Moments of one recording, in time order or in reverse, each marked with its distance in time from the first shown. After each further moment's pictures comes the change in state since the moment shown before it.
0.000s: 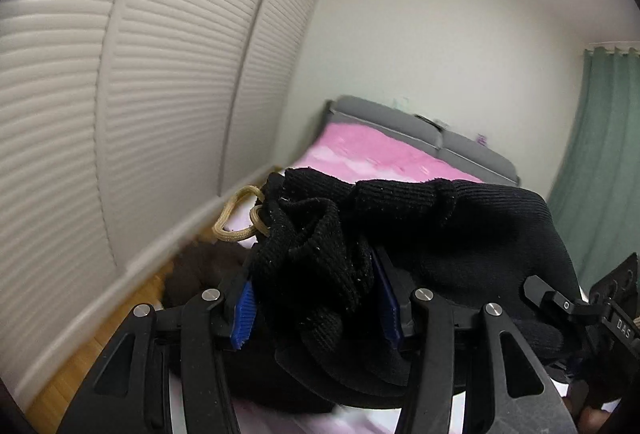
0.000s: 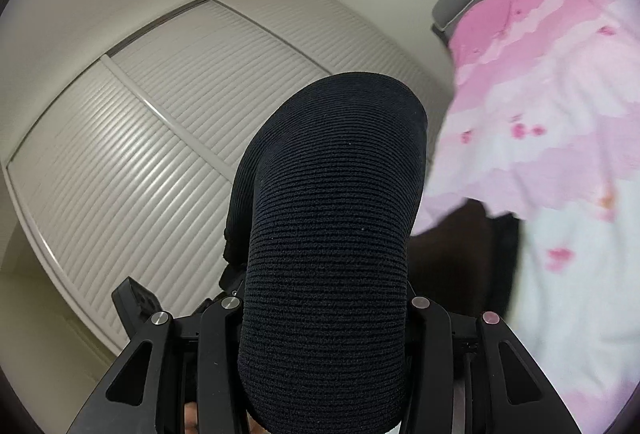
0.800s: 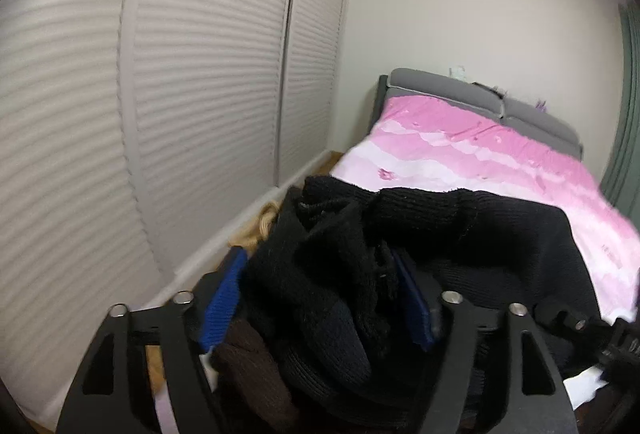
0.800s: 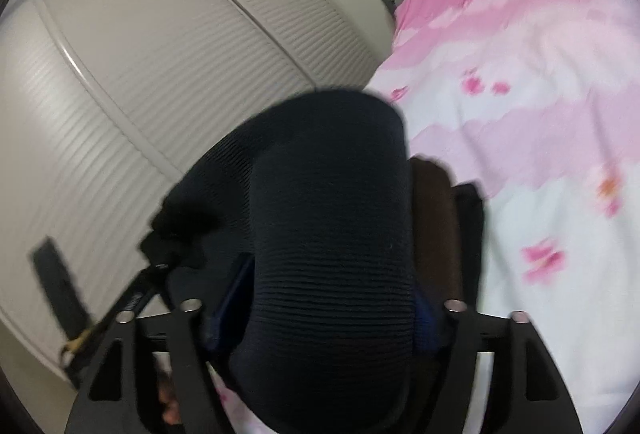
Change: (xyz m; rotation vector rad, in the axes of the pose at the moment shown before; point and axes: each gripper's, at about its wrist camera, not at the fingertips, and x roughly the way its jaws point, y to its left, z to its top) left arm 0.119 0.059 -0.048 0.120 0.042 0.233; right arm 0.104 -0.068 -0.033 -0.114 0.124 -0.395
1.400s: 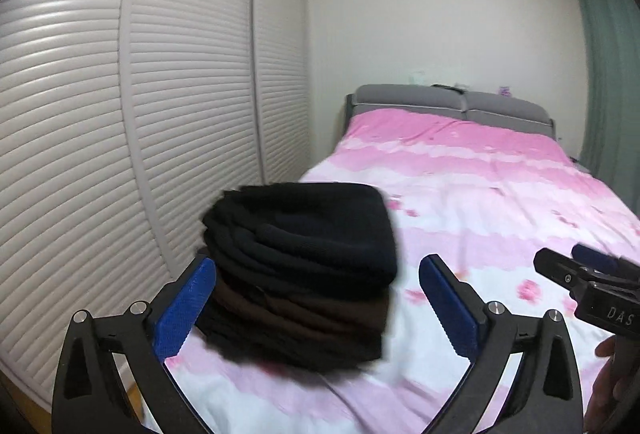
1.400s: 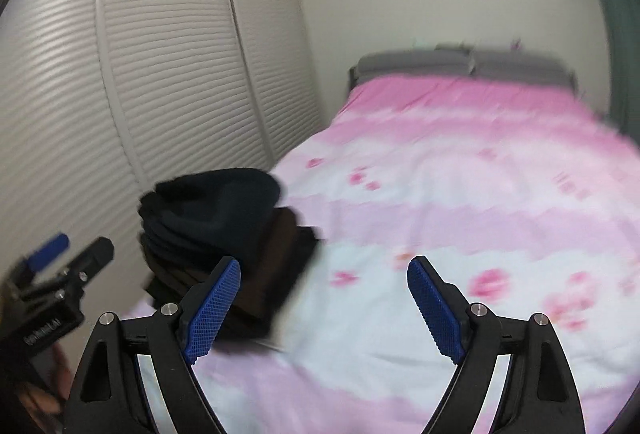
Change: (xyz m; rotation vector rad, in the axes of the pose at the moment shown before) left arm -0.211 -0.128 -0.036 0.115 -0.065 -0.042; right arm -0.248 0.002 -0.021 -0.348 -0.169 -0.345
